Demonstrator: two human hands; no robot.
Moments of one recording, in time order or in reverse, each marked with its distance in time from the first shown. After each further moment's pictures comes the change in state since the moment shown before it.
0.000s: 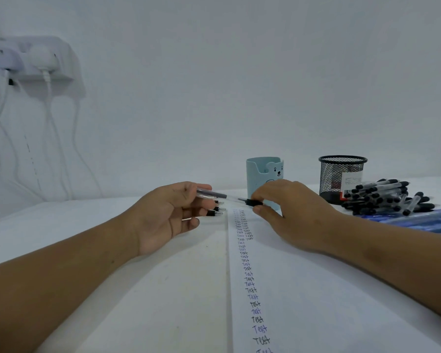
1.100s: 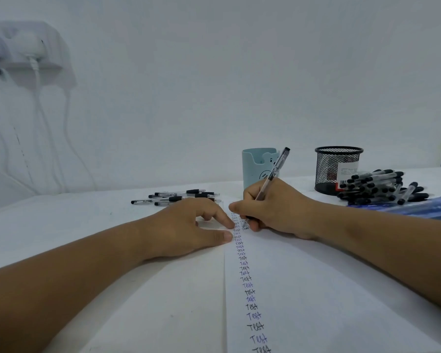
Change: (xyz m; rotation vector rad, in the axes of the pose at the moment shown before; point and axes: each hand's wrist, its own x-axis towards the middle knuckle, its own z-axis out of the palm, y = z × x) left_hand 0.000 -0.024 0.011 1.058 -0.195 0.209; right_hand 0.008 -0.026 0.006 0.687 -0.201 0.362
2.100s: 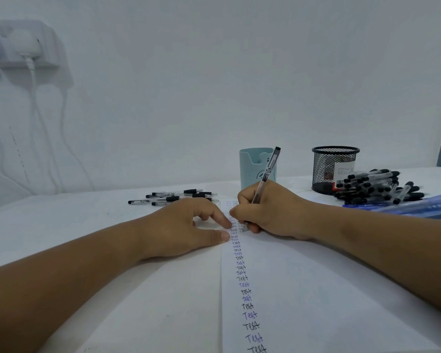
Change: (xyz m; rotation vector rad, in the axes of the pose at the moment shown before) left_hand -0.001 0.002 0.000 -0.009 -0.014 -0.006; right_hand 0.001 0.004 0.000 -0.044 -0.026 -0.031
